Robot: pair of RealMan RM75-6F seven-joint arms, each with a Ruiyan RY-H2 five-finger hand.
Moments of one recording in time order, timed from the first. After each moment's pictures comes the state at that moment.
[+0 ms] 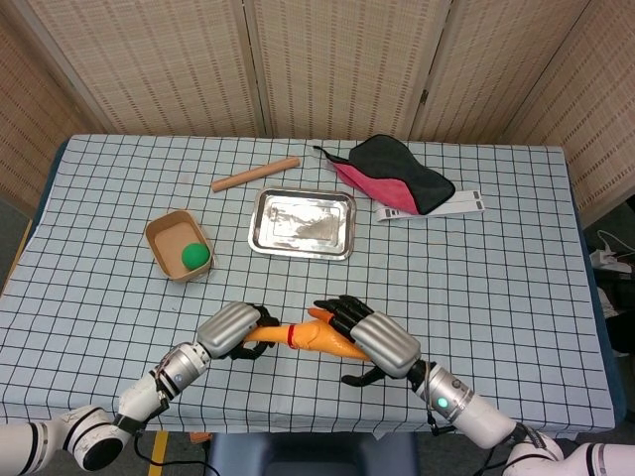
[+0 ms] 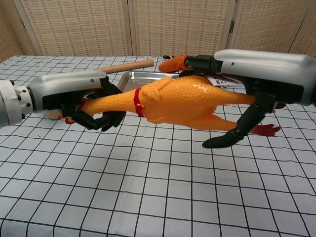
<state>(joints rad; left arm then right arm) -0.76 -1.33 -0.09 -1.79 1.40 0.88 -0.14 0.62 -1.25 0.07 -1.98 -1.52 0.95 0.02</state>
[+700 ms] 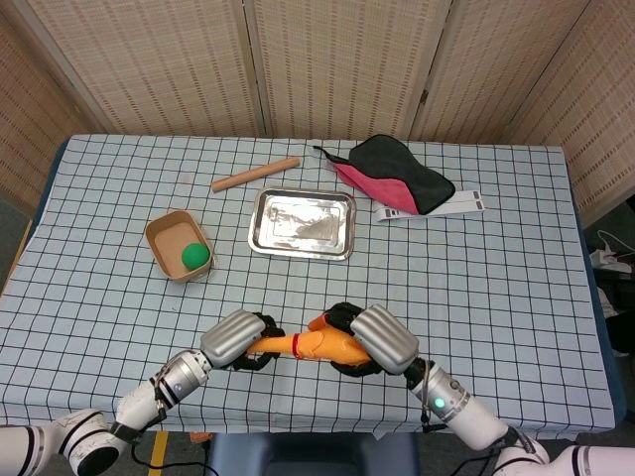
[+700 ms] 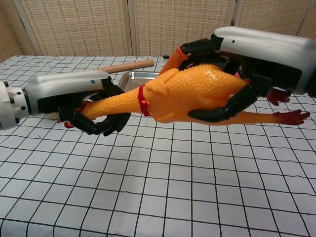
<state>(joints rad) -0.75 -1.32 -0.06 -1.82 1.48 0.90 -0.18 0.59 -1.34 0.08 -1.95 -1.56 1.09 0.02</state>
